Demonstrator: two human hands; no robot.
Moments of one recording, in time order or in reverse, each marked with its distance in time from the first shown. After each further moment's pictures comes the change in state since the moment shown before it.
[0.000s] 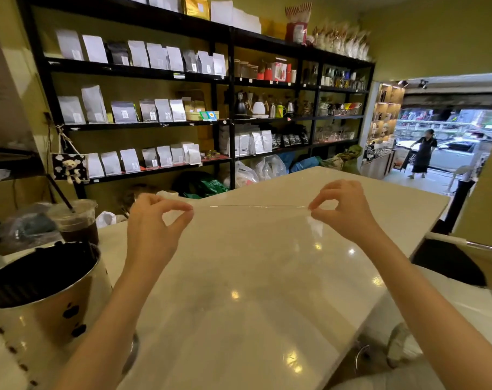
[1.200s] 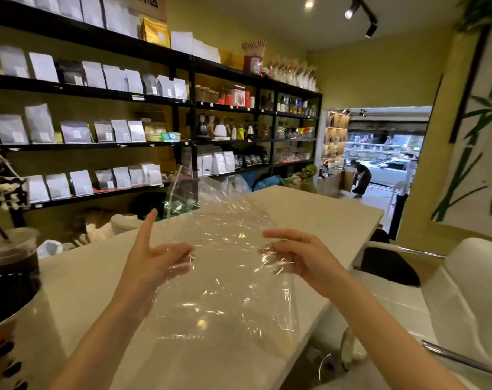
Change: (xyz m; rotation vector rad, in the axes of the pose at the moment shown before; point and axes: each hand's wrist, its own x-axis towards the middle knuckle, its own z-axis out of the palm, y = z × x) left_hand -0.034 0.039 0.013 -0.888 -0.429 -0.409; right_hand -0.066 -0.012 -0.036 1.080 -0.382 0.302
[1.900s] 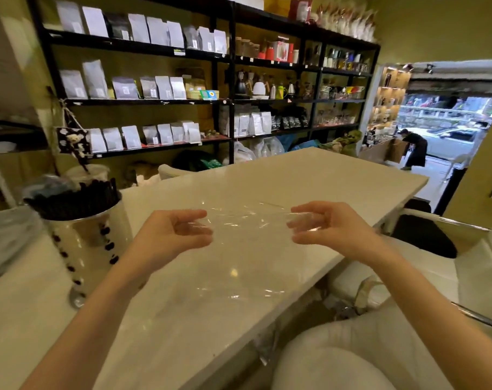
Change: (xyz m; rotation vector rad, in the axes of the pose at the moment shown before) left_hand -0.082 0.017 -0.035 0.604 -0.079 -0.038; right_hand -0.058 -0.009 0.015 -0.661 -0.092 -0.083
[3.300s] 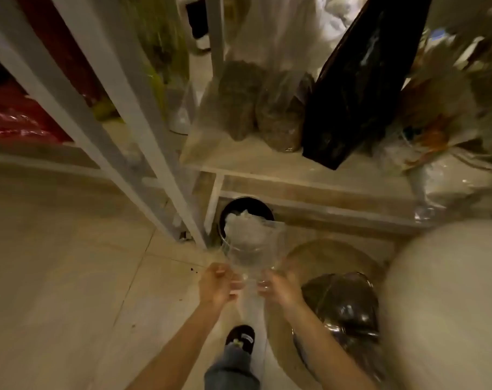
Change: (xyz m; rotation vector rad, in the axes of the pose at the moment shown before) left_hand -0.368 -0.450 0.264 -0.623 0.829 -1.125; right_hand -0.272 0.301 0.489 0.451 -0.673 0.930
